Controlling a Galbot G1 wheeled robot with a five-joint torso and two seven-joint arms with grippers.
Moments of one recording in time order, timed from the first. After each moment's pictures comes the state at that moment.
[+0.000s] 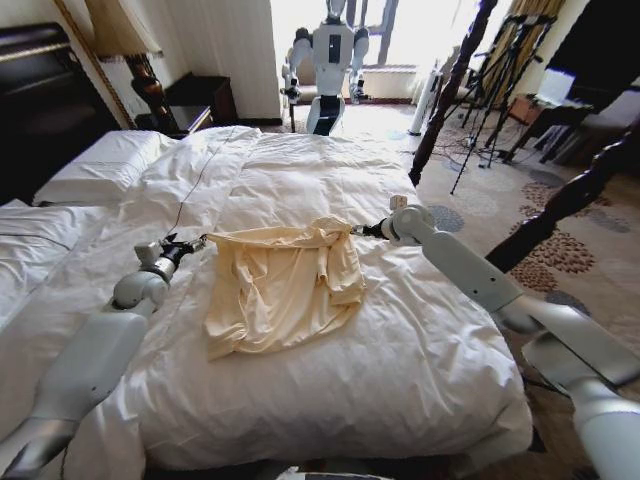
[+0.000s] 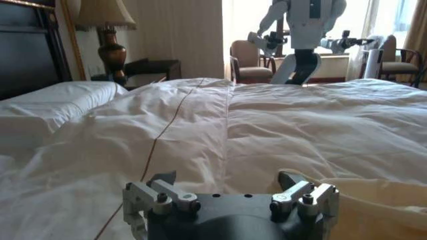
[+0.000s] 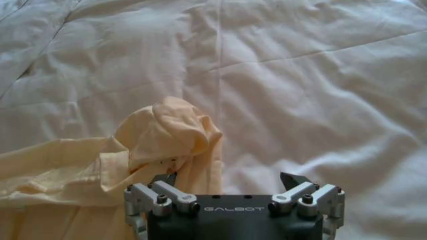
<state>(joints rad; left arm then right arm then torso) 0.81 -0.69 -0.47 -1.53 -0.83 0.25 -0.06 0.06 0.99 -0.40 1.28 1.65 -0.74 0.59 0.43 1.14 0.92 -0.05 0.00</state>
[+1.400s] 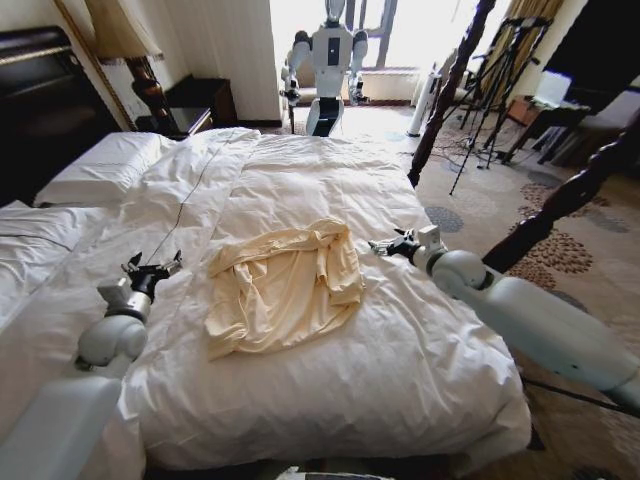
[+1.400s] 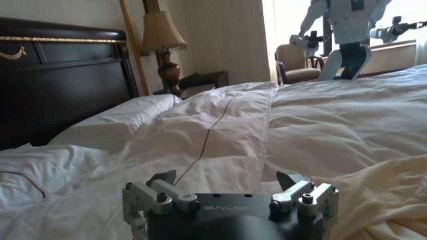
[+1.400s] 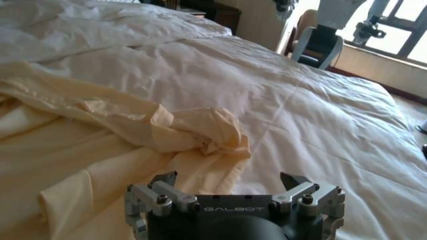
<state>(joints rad) 1.27 -0.88 -0.75 -1.88 -0.59 0.21 -0.29 -0.15 0.73 -0.57 1.63 0.86 -0.34 0.19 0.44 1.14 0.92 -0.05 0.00</state>
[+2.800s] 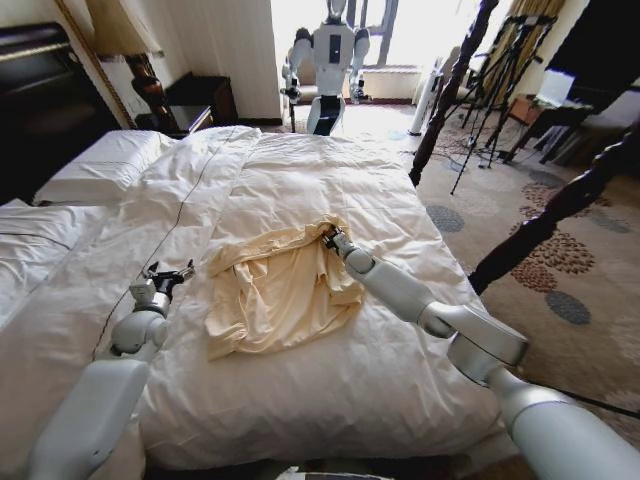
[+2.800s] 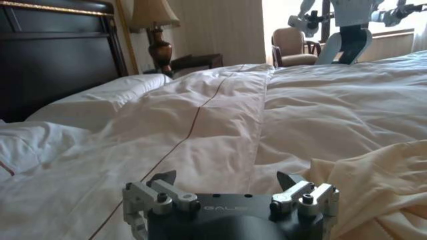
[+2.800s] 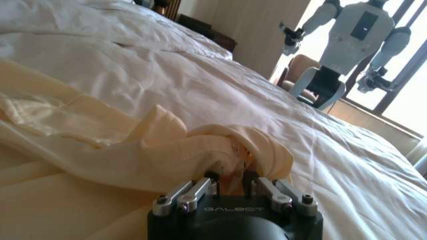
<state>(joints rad) 1.10 -0.90 -0.65 -1.70 -0.59 0.22 -0.23 -0.01 1.35 -0.63 0.80 0.53 -0.05 0.15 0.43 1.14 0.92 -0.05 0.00</state>
